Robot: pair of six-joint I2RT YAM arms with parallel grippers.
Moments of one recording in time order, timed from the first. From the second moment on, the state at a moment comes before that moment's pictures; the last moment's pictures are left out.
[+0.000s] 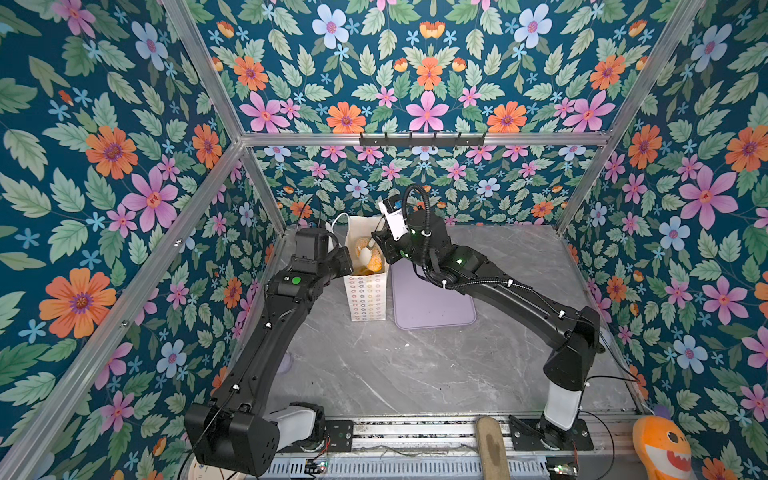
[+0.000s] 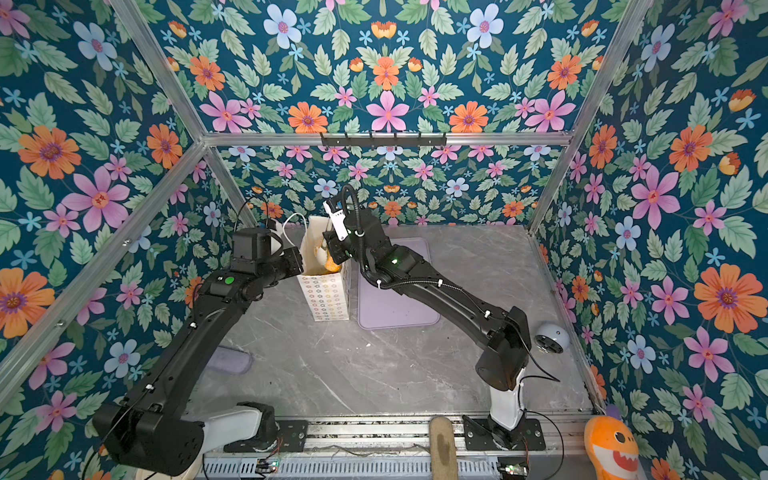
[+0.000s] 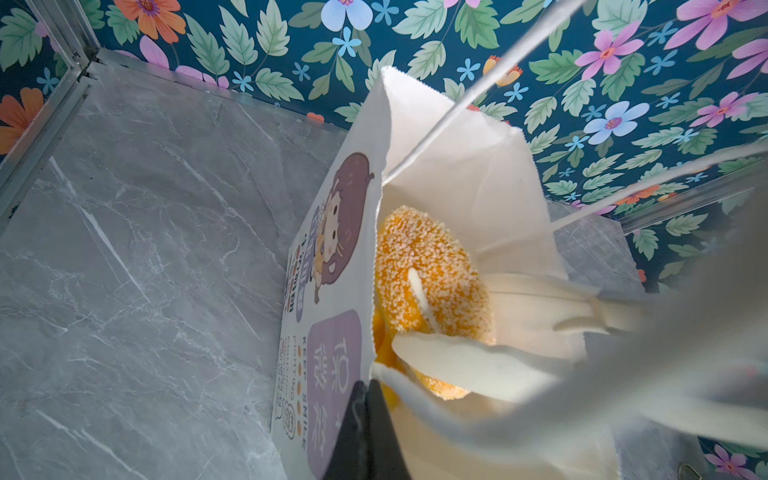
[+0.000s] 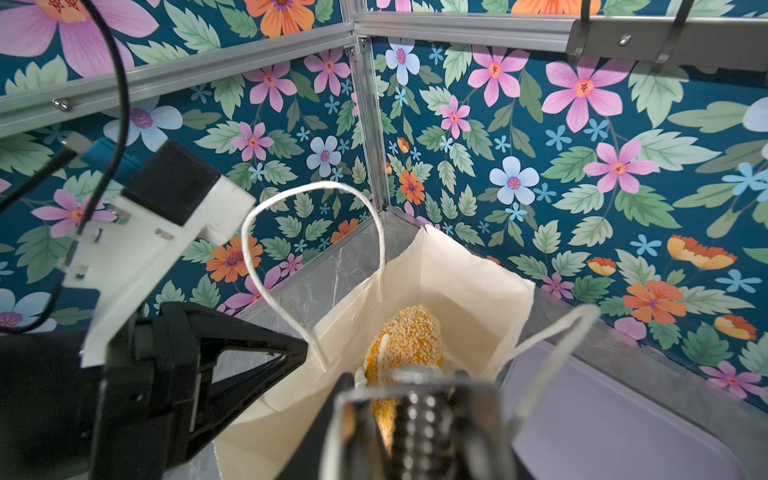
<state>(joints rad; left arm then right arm) -0.25 1.24 1.25 -0.61 0.05 -0.42 0.87 1.87 1.90 -0.29 0.11 0.09</state>
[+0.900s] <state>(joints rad) -0.25 1.24 1.25 -0.61 0.05 -0.42 0.89 1.89 2.02 -0.35 0.08 0.05</state>
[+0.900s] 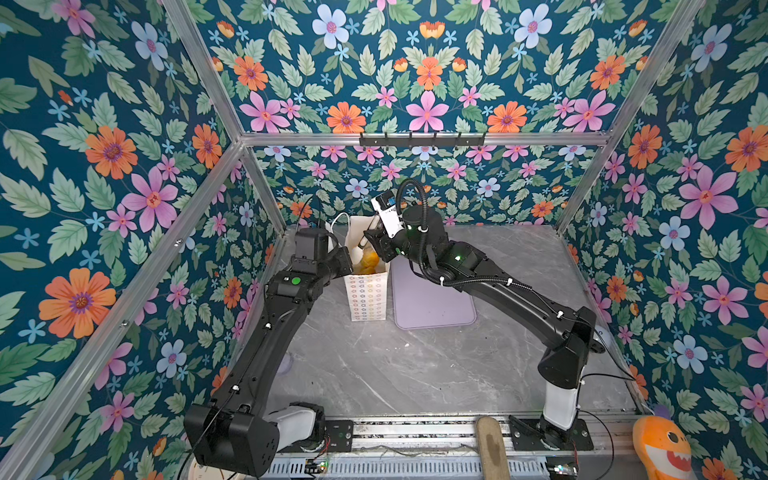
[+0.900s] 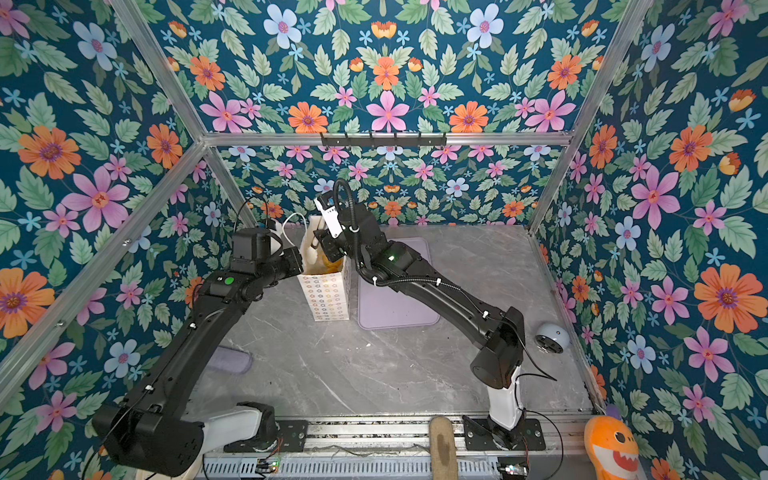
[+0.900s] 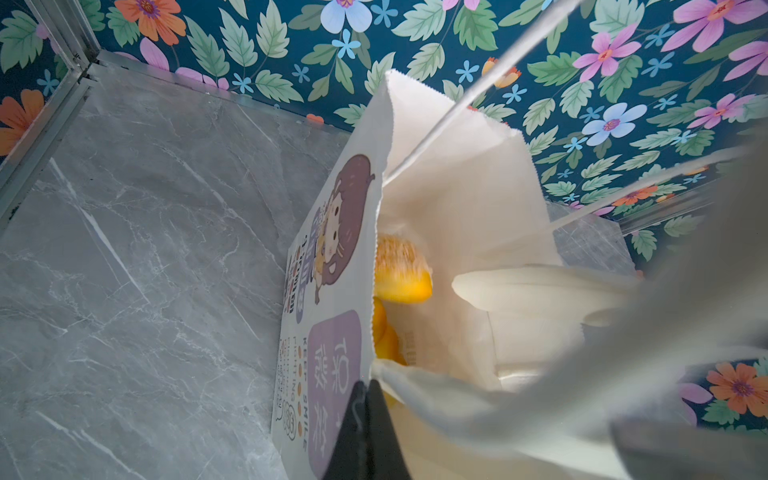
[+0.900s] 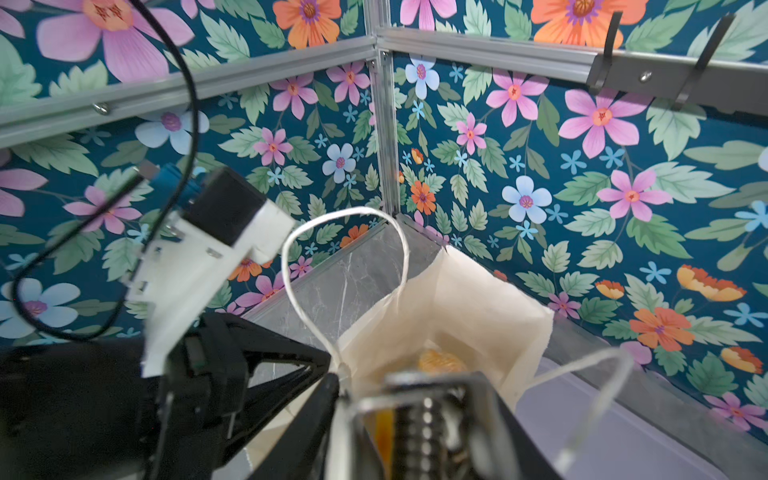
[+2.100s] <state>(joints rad) -0.25 1.23 1.28 -0.59 0.12 -0.44 0.88 1.36 1.70 -0.28 0.12 -0.08</state>
